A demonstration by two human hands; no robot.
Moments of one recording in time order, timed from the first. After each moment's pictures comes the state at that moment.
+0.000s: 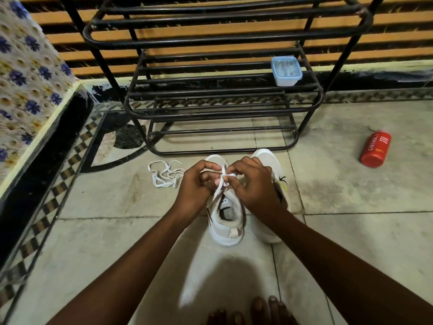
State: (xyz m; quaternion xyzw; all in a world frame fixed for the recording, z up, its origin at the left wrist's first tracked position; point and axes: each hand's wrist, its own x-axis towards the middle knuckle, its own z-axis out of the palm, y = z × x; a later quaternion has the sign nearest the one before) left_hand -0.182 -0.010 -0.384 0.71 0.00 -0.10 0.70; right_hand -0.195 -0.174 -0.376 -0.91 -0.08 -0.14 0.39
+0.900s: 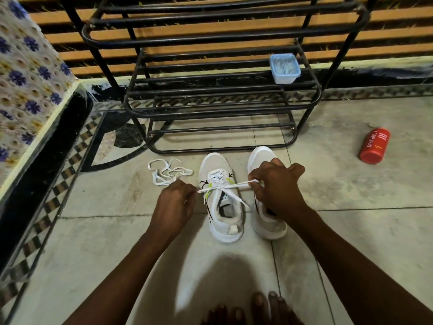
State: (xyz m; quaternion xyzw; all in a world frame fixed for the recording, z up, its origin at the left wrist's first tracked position) left_hand -0.208 0.047 -0.402 0.95 -0.17 0.08 0.26; right_hand -0.200 -0.218 -0.384 -0.99 -0.04 -0.07 0.11
